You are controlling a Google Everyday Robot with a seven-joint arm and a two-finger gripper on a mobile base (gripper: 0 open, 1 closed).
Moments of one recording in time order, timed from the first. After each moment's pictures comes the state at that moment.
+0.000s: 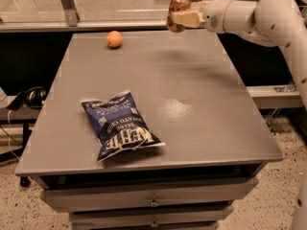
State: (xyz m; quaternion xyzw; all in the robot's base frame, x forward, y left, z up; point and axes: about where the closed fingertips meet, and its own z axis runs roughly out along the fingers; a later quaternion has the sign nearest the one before) arm 0.788 -0.112 0.972 -0.34 0.68 0.25 0.61
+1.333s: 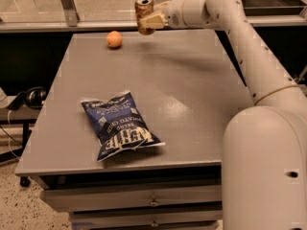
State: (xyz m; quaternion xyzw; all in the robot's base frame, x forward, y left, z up) arm 0.850 -0.007 0.937 -0.44 0.66 0.22 0.56
